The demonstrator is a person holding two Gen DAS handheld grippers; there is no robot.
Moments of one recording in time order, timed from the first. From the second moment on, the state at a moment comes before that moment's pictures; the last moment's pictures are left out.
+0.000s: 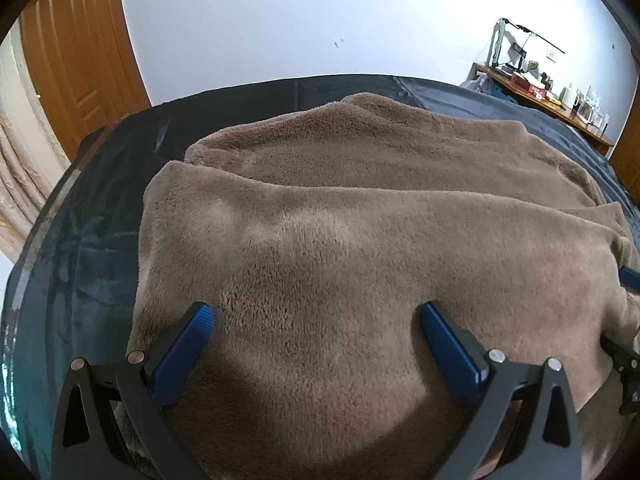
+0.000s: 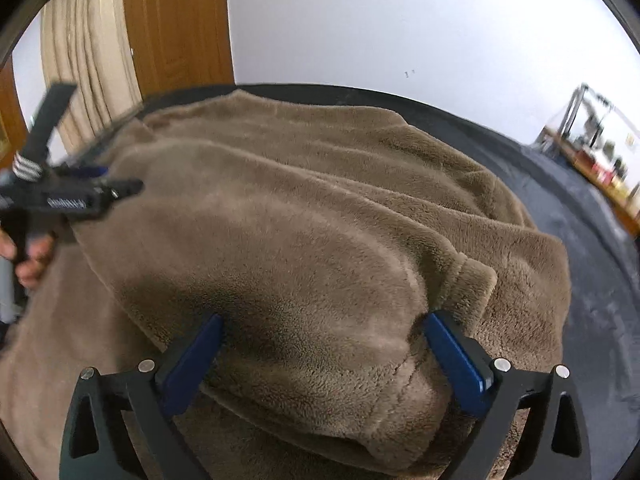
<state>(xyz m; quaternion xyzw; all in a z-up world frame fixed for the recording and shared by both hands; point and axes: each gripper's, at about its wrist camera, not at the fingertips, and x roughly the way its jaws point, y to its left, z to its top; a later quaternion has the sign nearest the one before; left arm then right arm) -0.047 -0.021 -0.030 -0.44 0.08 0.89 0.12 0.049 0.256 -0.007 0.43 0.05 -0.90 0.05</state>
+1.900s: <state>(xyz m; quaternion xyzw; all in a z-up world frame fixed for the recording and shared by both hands) -0.003 -0.060 -0.005 -0.44 0.01 0.88 0.19 0.167 0.239 0.043 0.33 0.10 -0.94 0.03</state>
